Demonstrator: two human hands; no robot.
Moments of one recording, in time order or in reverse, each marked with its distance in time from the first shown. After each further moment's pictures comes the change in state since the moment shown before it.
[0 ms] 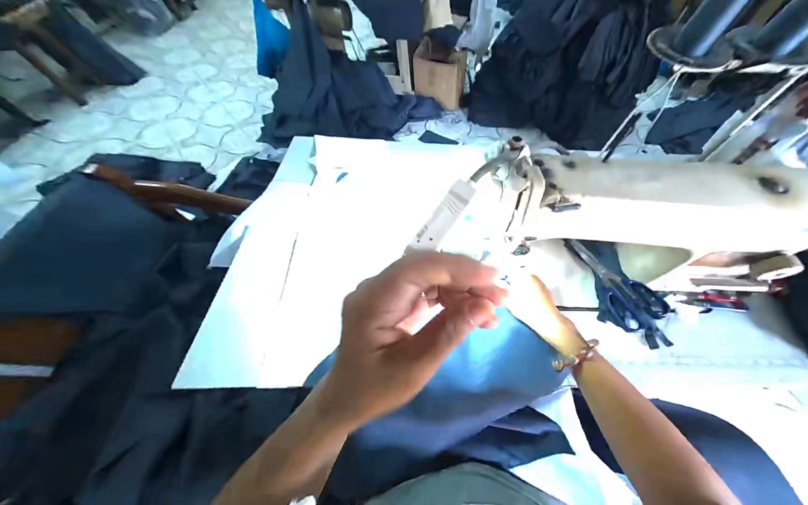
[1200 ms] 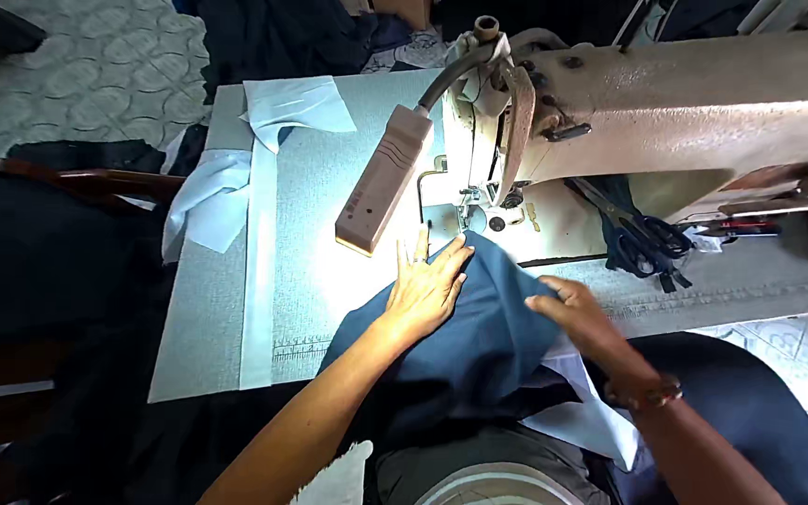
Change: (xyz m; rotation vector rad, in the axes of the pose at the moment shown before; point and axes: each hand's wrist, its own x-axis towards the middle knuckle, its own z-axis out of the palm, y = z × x) left_hand -0.071 -0.156 0.032 0.860 -0.486 -0.272; right_hand -0.083 0.054 0.016 0.678 0.102 0.047
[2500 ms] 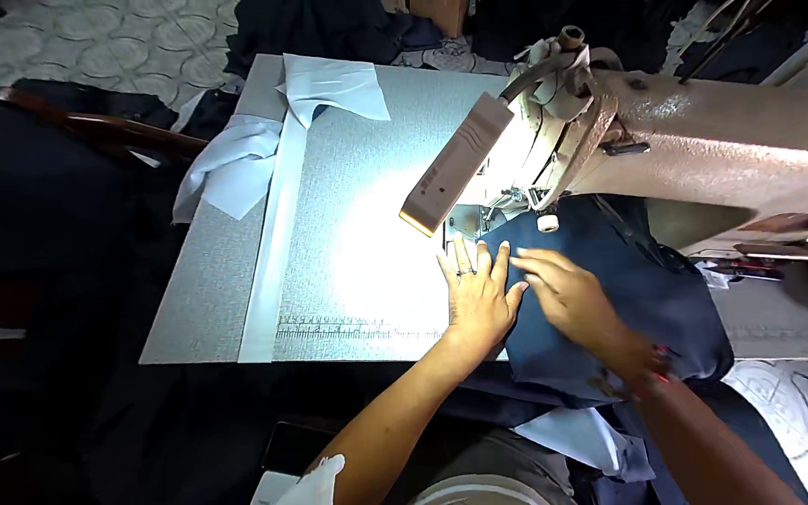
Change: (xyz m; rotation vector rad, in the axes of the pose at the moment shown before) left_hand 0.021 0.071 0.028 0.090 -0.006 -0.393; right_hand 0.031 -0.020 0.009 -0.674 0.051 -0.721
